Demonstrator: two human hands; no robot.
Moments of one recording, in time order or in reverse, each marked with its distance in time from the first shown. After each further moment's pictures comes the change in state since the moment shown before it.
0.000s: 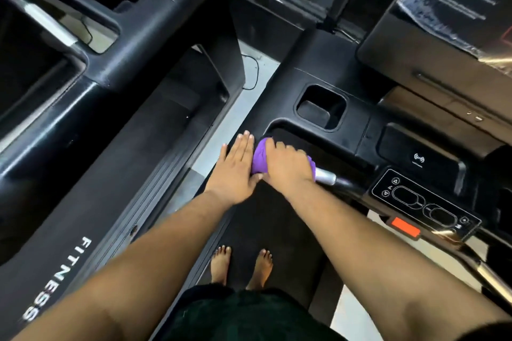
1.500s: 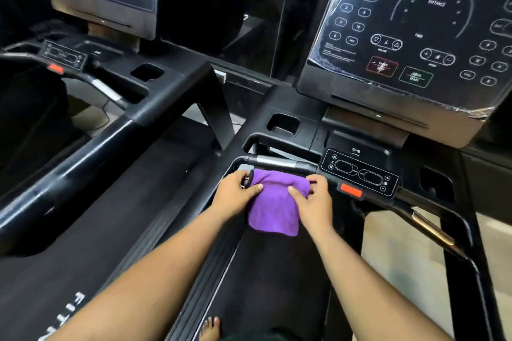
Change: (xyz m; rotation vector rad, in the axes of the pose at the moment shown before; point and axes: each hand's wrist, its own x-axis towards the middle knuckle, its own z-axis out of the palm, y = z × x) left_hand -0.144 0.116 -0.044 -0.715 0.232 -0.188; right_hand -0.242 0.039 0.004 1.294 0.491 0.510
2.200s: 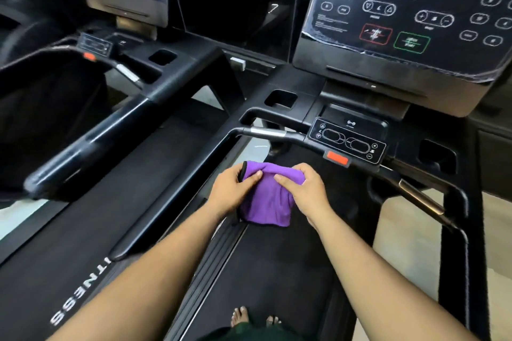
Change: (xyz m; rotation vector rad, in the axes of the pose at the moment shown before) left_hand -0.116 0.040 0.060 -0.044 0.087 -0.029; right_hand -0.041 0.040 -0.072 0.160 -0.280 -0.067
